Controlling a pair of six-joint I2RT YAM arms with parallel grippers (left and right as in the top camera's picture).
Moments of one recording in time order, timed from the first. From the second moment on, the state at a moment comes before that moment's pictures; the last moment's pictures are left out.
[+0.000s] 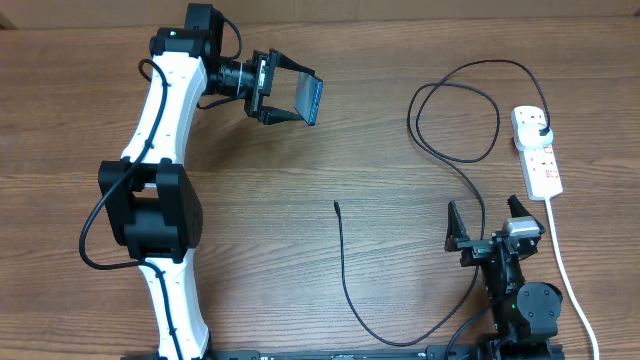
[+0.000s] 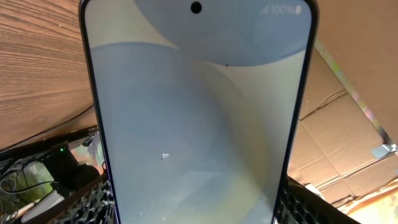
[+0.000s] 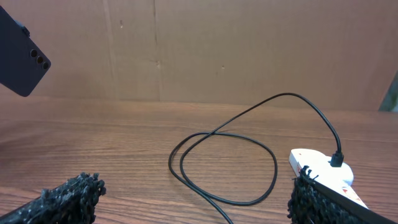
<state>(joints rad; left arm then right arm) -0.08 2.24 2.07 -1.21 1.19 -1.07 0.05 0.01 0.02 -0.03 -0.04 -0.01</state>
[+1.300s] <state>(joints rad) -0.08 2.24 2.07 -1.22 0.83 -1.01 0.05 0.01 0.02 -0.03 -0.04 -0.01</state>
